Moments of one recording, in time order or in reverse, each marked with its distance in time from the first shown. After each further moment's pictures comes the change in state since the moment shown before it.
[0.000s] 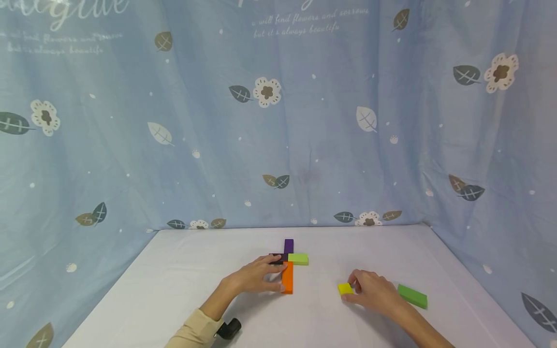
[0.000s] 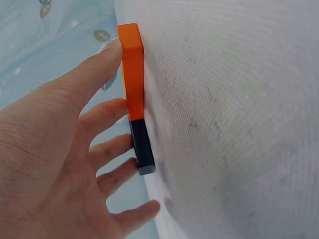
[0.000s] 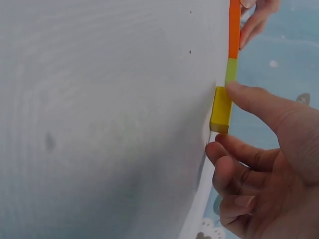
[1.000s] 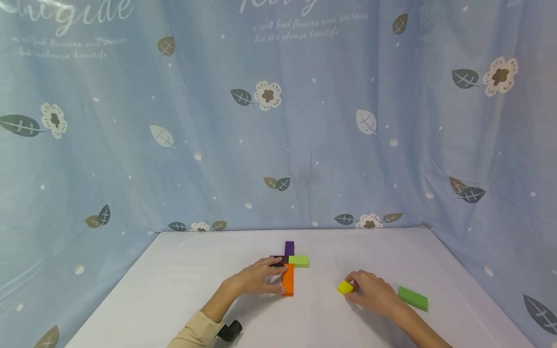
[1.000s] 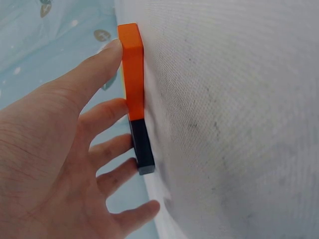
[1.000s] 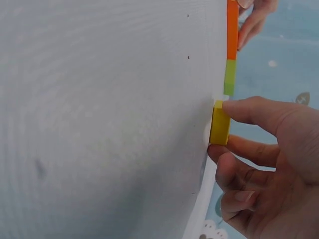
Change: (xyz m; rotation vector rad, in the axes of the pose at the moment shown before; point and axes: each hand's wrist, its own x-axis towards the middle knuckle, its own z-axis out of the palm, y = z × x) left_hand 0.000 0.000 0.001 -0.005 0.010 -0.001; right_hand 0.001 0.004 -0.001 0.052 -0.019 -0.096
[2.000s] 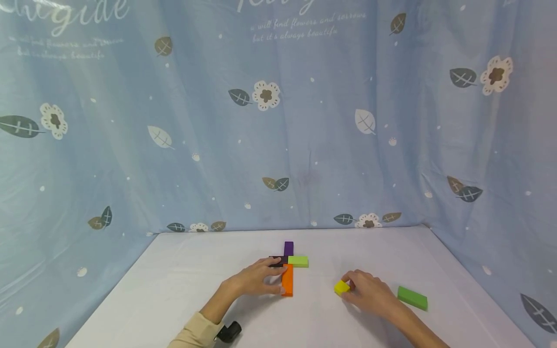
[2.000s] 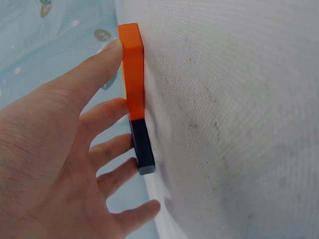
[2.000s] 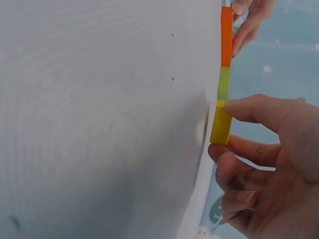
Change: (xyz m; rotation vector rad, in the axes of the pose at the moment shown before) left_hand -0.003 0.003 -0.002 -0.005 0.005 -0.004; right_hand 0.000 -0.008 0.001 -0.008 0.010 -0.022
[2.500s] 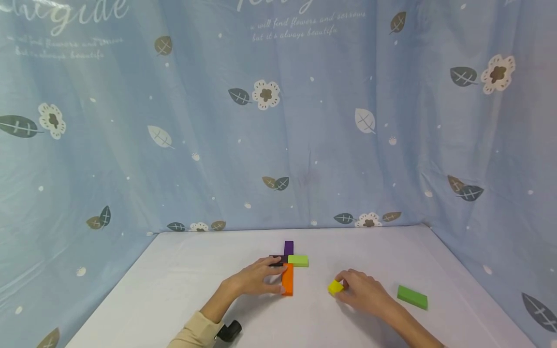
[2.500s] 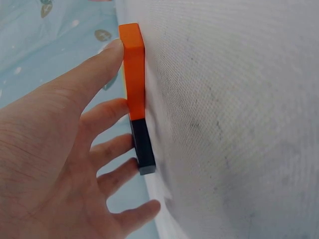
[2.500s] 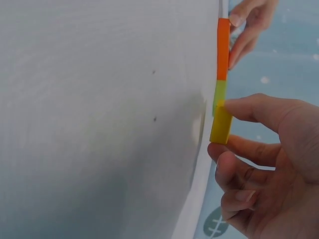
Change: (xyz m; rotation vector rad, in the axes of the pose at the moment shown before) left_hand 0.001 -0.001 0.001 0.022 -0.003 0.006; right_hand 0.004 -0.014 0.004 0.005 -0.009 -0.021
